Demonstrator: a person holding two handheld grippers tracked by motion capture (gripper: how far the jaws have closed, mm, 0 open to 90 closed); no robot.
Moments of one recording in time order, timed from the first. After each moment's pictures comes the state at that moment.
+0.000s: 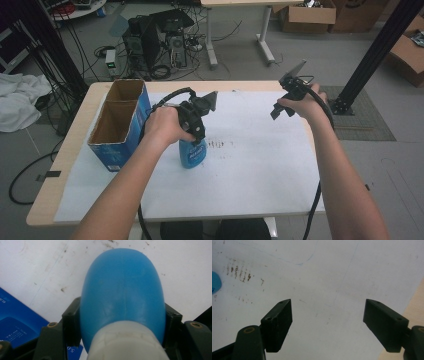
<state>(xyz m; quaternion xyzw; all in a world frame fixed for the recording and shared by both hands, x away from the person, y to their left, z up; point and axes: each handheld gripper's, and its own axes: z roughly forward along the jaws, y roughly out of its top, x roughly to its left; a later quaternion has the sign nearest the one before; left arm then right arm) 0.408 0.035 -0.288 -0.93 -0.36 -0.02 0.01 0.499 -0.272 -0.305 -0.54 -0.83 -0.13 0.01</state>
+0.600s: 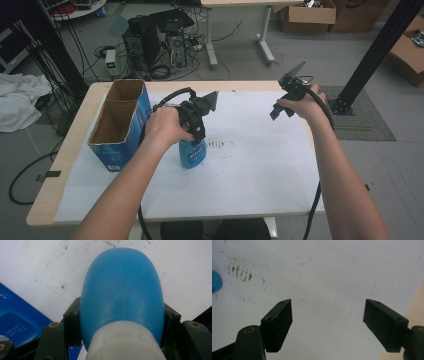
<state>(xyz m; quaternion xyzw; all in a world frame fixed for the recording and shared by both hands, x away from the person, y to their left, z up) 0.407 0.033 -0.287 -0.93 -0.37 -0.02 0.02 0.498 -0.271 -0.306 -0.54 -0.83 -0.13 0.01</state>
